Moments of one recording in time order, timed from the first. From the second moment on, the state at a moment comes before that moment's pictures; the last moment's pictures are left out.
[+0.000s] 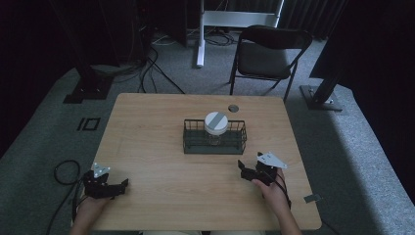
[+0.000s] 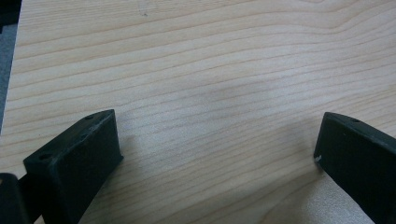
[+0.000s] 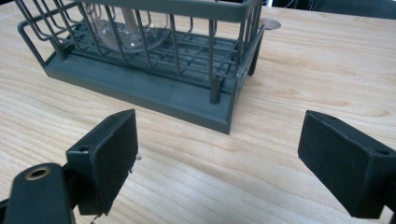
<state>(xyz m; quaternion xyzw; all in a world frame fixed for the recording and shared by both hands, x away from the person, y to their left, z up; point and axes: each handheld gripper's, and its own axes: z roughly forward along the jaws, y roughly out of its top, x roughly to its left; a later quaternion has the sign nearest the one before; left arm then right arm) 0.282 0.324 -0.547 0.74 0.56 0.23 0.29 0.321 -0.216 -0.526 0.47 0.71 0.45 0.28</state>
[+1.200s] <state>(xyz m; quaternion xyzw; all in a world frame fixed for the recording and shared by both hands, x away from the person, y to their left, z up) 0.282 0.324 -0.547 0.74 0.56 0.23 0.29 0.320 -0.255 -0.550 0.54 0.74 0.34 0.21</state>
